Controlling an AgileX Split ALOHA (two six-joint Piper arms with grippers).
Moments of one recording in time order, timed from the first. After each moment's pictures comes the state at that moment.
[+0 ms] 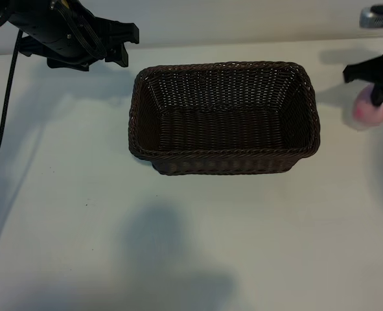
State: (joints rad) left arm -0.30 1.80 -1.49 -0.08 0.75 -0.24; right arm 0.10 1.86 -1.37 0.08 0.87 -0.02
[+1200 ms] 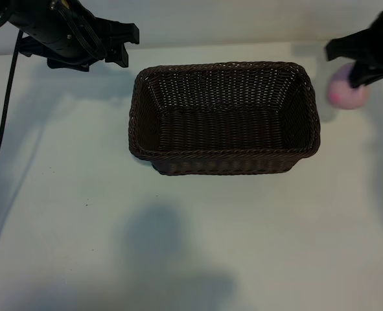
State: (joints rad) left arm -0.30 1.80 -1.49 -0.08 0.75 -0.24; right arm 0.23 1.76 -1.44 0.20 1.02 -0.03
